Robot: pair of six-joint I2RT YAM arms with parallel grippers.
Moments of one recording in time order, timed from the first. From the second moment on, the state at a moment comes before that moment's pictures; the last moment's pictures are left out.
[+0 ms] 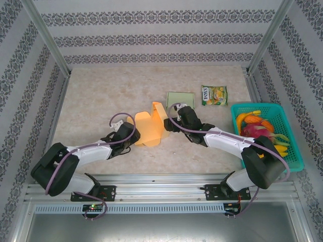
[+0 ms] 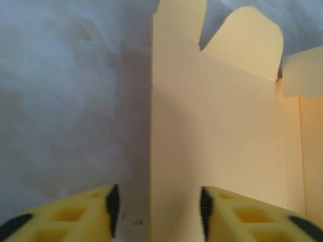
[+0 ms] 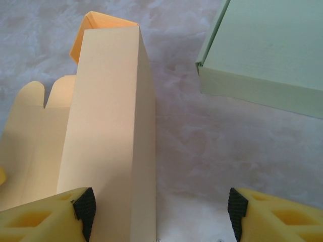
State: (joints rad) left arm -0.59 1.40 0.50 0.03 -0.24 -1.07; right arm 0.64 1.45 0.75 0.02 0.05 0.42
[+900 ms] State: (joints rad) left arm -0.94 1.49 1.18 -0.64 -0.71 -0.04; right arm 0.40 1.23 0.87 -0.26 -0.17 0.27
